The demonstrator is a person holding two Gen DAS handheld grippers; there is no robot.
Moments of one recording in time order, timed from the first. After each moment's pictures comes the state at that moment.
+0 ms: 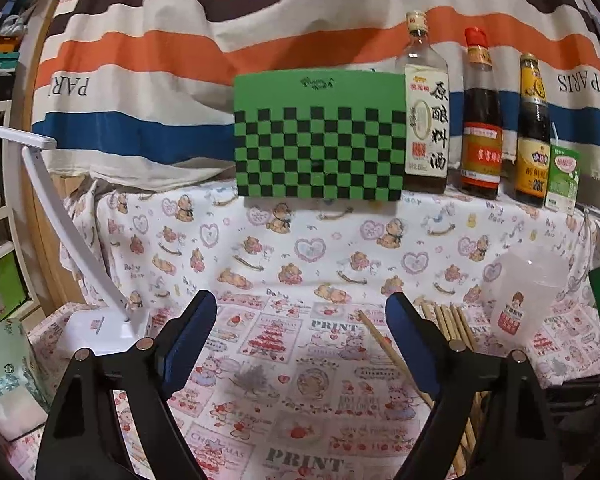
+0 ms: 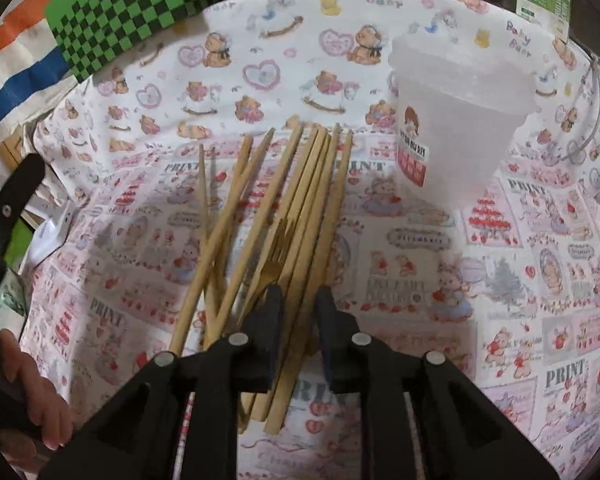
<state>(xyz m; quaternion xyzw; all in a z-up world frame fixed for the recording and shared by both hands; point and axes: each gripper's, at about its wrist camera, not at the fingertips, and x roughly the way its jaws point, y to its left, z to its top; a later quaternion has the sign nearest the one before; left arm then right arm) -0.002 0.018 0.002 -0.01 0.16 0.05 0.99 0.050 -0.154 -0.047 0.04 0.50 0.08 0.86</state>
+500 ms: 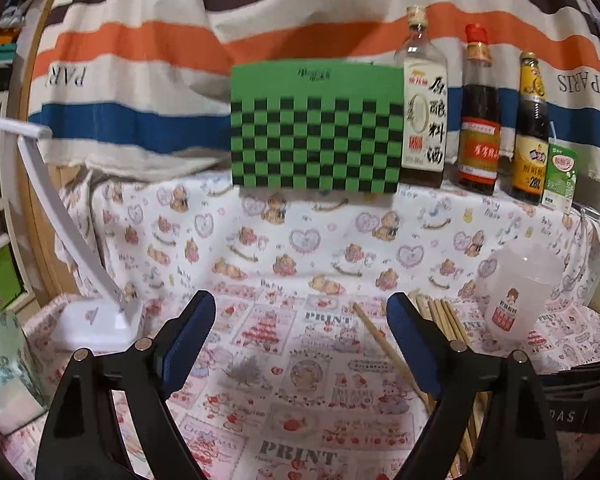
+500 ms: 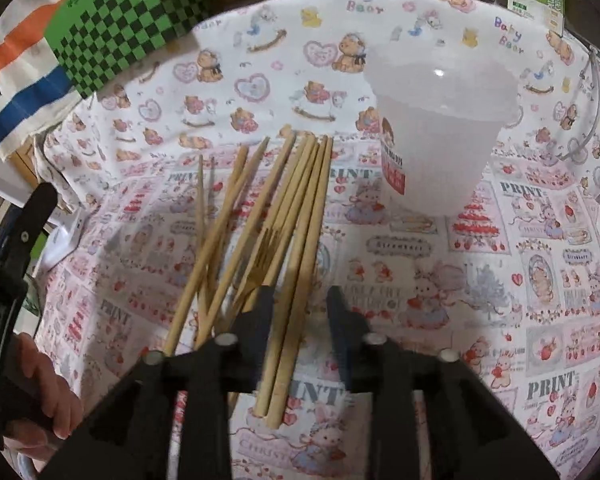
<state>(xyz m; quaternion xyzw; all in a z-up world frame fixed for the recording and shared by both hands) 0.000 0.021 0.000 -0.02 0.18 0.04 0.98 0.046 -0.172 -0.035 0.05 0.50 0.10 0.86</state>
